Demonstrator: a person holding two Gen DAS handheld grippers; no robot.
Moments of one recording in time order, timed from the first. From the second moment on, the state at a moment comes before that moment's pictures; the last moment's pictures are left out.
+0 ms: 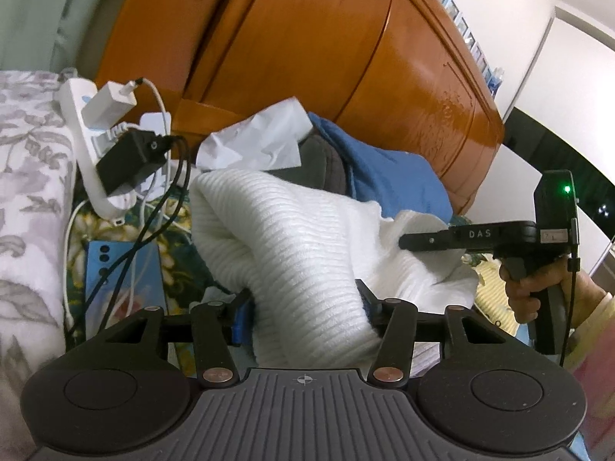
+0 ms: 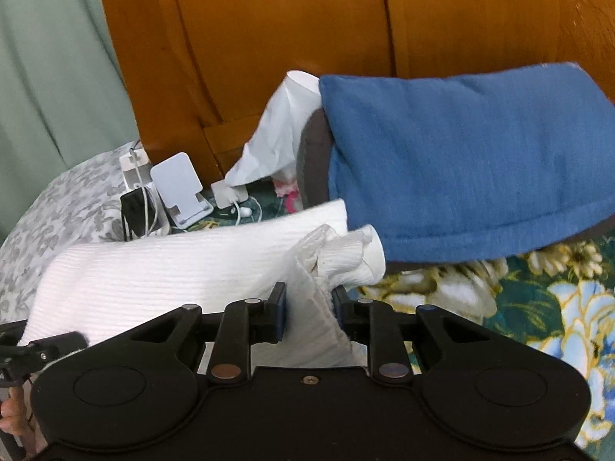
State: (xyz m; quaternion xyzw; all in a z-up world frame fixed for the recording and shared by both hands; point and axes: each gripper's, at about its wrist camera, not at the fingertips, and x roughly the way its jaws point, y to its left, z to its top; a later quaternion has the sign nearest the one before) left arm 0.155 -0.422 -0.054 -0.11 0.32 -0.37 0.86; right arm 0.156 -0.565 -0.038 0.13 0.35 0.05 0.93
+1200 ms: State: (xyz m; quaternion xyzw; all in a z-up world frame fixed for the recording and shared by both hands) left arm 0.144 -0.386 -0.010 -0.08 0.25 -0.37 0.89; right arm 0.105 -0.557 -0.003 0.09 0.31 -0.01 0.95
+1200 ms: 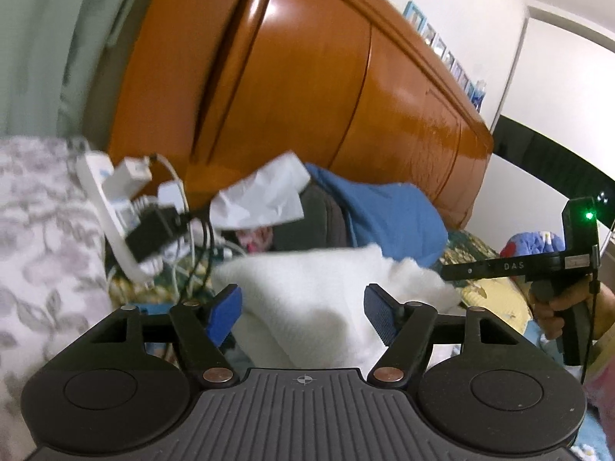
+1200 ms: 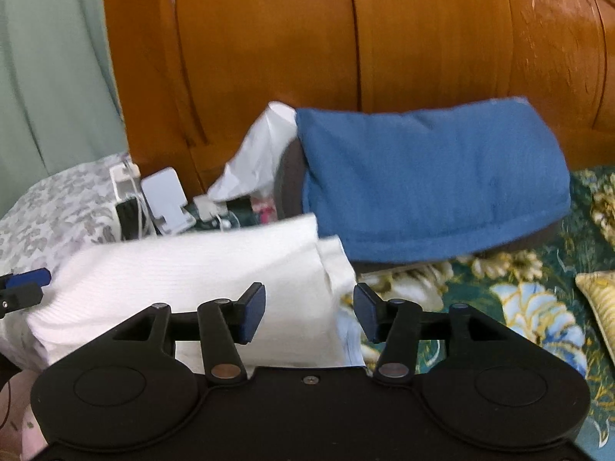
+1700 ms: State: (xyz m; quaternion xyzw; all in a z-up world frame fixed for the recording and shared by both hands) left arm 0.143 -0.414 -0.007 -0.08 0.26 -0.38 0.88; right arm 0.132 -0.509 -0.002 0.06 0.33 0.05 0.94
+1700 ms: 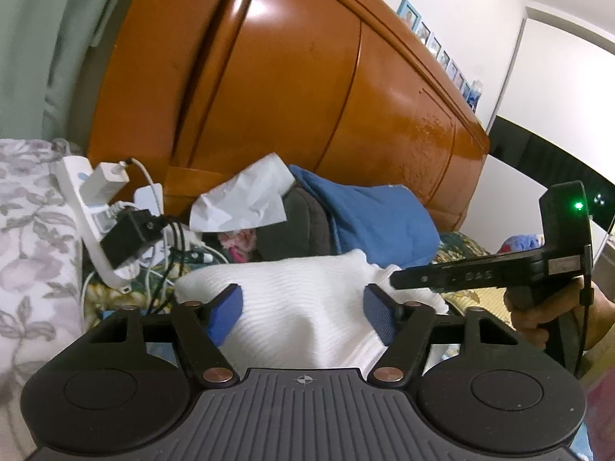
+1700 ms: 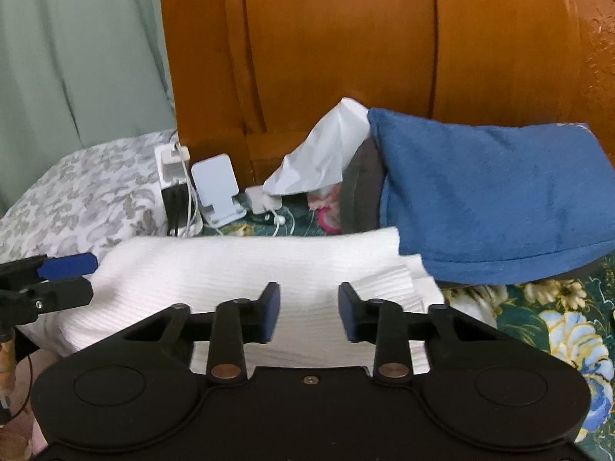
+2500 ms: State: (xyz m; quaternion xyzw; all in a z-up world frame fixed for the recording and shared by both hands) left arm 0.155 -0.422 -0.041 -0.06 0.31 -0.37 0.87; right arm 0.133 -0.519 -0.038 0.04 0.40 0.02 0.91
